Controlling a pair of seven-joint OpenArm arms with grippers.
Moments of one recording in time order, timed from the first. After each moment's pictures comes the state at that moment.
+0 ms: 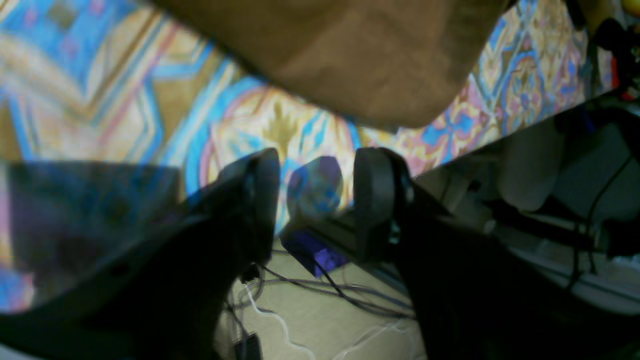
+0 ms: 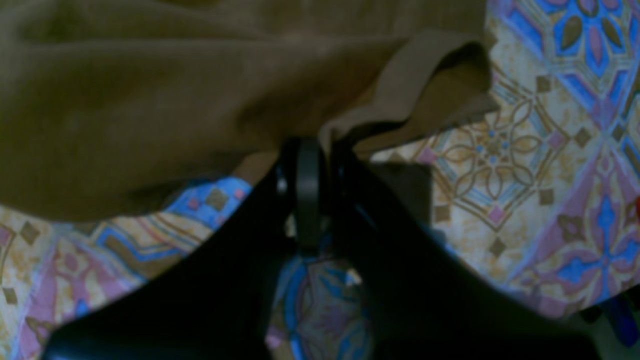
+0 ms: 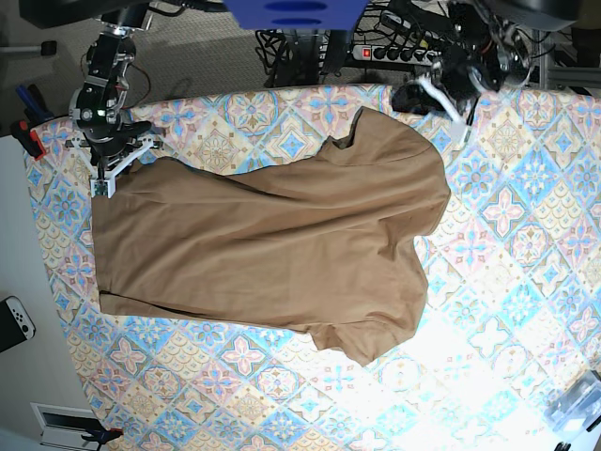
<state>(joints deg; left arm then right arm) 23.4 1.0 -36.1 97.6 -47.9 -41.1 75.8 -16.9 9.0 23.1 92.4 3.6 16.1 -43.3</state>
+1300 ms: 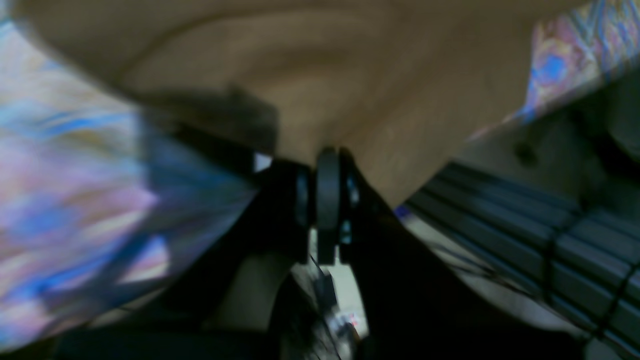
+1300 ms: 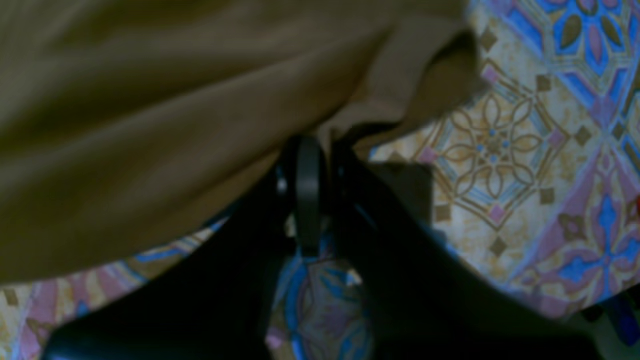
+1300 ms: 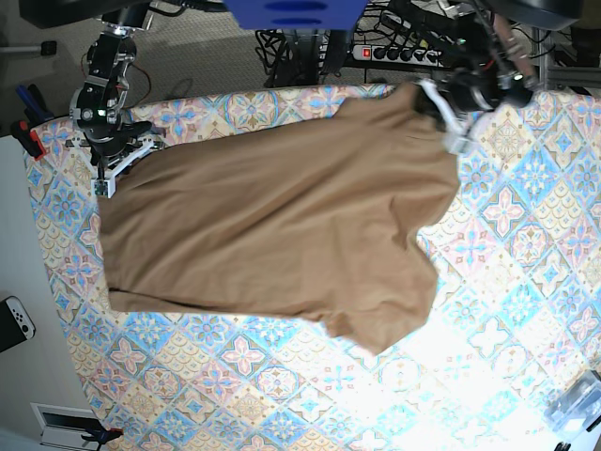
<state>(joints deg) 21.7 -2.5 -34.0 107.0 -38.2 -41.0 83.8 -16.9 8.9 23.1 92.5 3.6 15.9 -43.3</state>
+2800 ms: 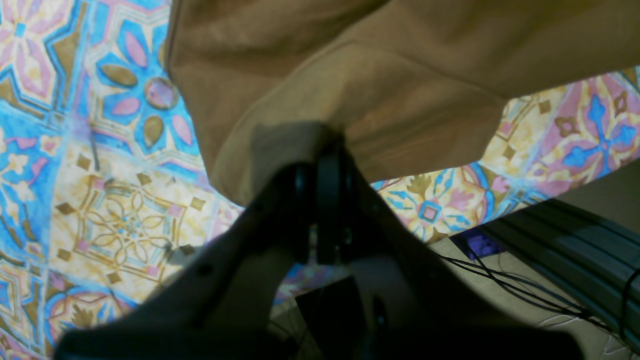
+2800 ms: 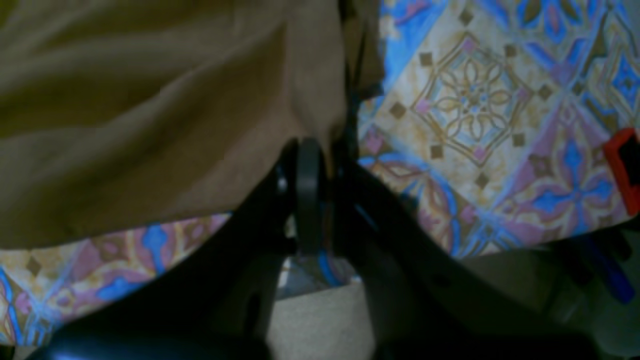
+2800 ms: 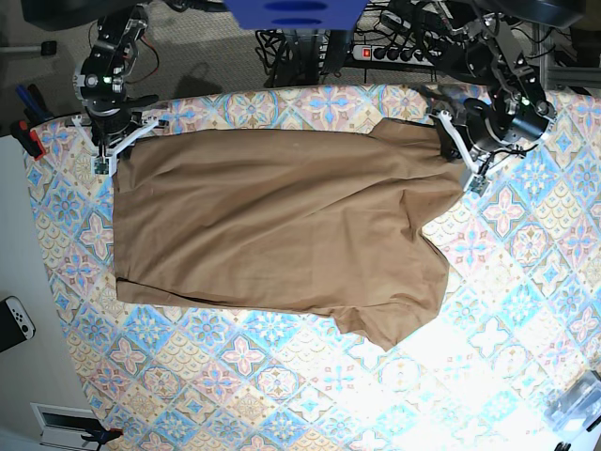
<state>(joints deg) 14.9 -6.0 -29.4 114.5 -27.7 -41.0 84.1 -24.7 2.4 28.4 107.3 2.8 19.0 -42.4</state>
